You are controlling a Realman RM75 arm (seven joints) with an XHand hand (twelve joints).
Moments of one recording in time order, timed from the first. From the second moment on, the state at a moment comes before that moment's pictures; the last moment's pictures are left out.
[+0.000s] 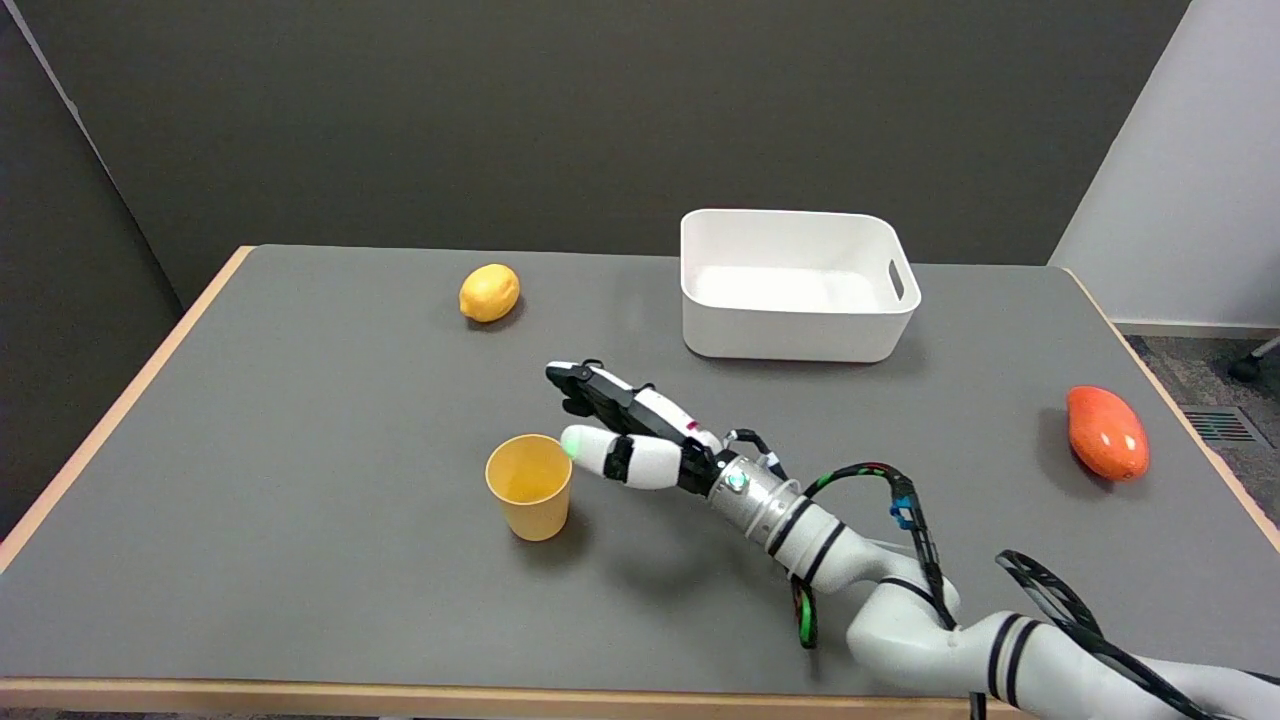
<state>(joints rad) 0.20 -1.16 -2.26 1.11 0.40 0.58 1.44</state>
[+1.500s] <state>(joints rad) 0.24 -1.25 -2.32 1.03 0.33 0.59 1.44</state>
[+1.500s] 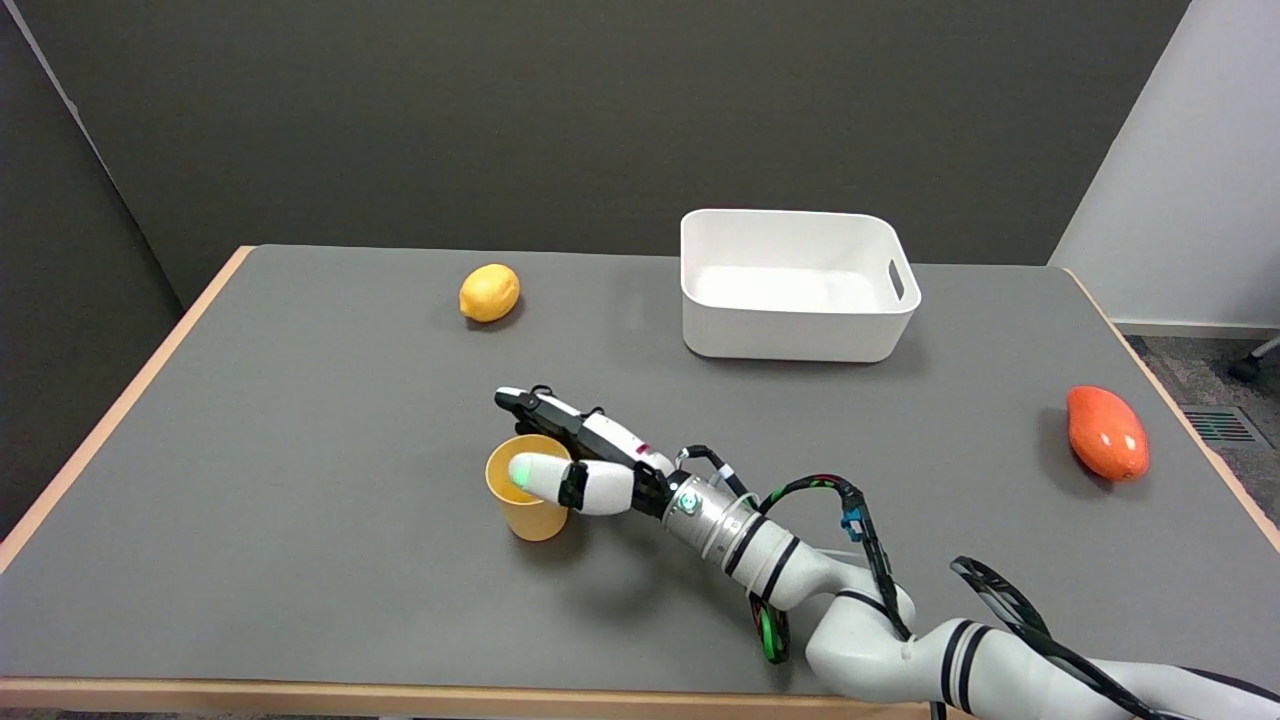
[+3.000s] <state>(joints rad) 0.23 -1.24 -2.32 1.05 0.25 0.54 1.43</state>
